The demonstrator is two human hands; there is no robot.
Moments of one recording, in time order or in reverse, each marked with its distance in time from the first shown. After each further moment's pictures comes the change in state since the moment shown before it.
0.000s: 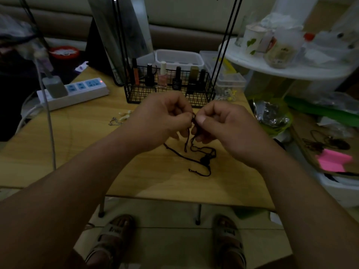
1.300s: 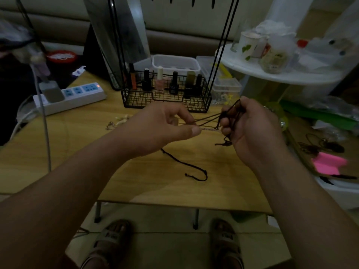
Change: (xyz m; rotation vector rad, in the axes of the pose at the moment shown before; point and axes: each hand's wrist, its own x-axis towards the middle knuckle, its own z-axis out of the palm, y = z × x) left_hand -0.003 0.009 -0.005 0.082 -0.155 -0.128; right_hand 0.009 0.000 -0.011 0.734 0.500 0.233
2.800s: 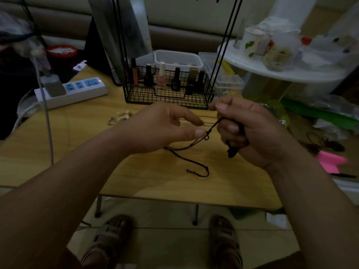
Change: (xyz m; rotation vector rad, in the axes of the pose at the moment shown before) left_hand -0.003 0.002 -0.002 -0.007 -0.108 -0.004; right_hand -0.007 -0.009 -0.016 -0.216 -0.542 0.047
